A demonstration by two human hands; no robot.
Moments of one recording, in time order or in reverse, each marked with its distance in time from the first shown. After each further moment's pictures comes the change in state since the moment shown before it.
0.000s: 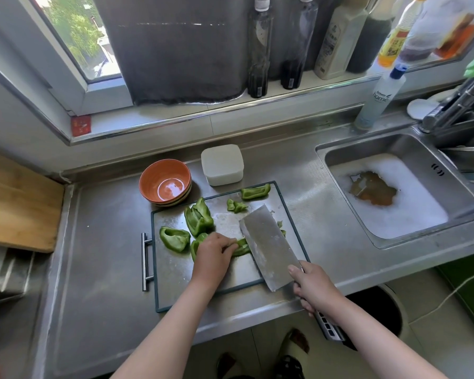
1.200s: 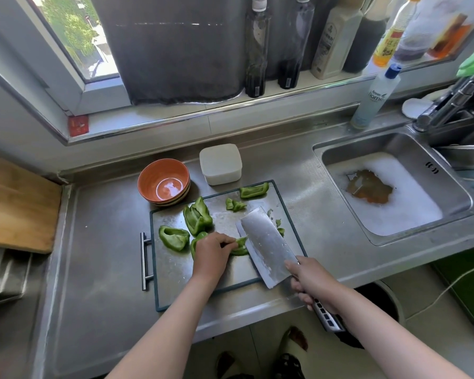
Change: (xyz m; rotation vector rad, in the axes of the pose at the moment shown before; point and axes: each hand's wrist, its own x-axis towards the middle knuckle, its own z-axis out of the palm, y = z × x) left_hand 0.003 0.009 -0.004 -0.049 -0.015 -0.139; right_hand 0.002 -0.012 -0.004 -0.013 -0.100 0.062
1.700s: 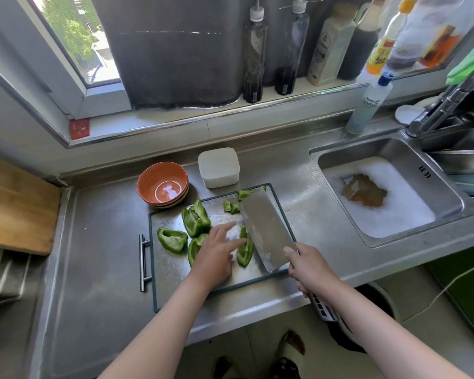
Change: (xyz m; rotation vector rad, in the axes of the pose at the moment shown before) left_hand -0.002 -0.007 -0.004 0.383 -0.201 0.506; right_hand -0.009 -0.019 -0.001 -0.022 0.214 -0.166
